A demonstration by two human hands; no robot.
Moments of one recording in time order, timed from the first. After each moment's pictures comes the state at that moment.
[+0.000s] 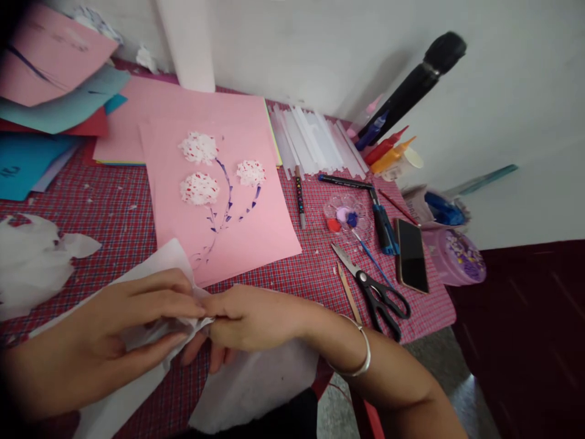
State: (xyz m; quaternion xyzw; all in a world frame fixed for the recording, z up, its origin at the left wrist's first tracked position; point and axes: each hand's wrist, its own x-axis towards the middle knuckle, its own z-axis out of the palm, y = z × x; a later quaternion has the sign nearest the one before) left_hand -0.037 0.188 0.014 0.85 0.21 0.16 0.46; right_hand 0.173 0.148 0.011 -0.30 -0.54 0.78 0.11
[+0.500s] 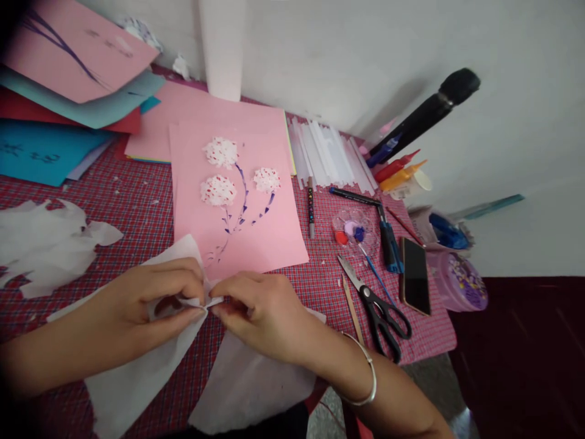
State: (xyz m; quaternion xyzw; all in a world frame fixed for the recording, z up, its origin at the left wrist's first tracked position) left_hand -0.029 0.188 0.013 0.80 0.31 0.17 0.48; right_hand 0.174 0.133 0.013 -0.47 -0.74 0.37 0.29
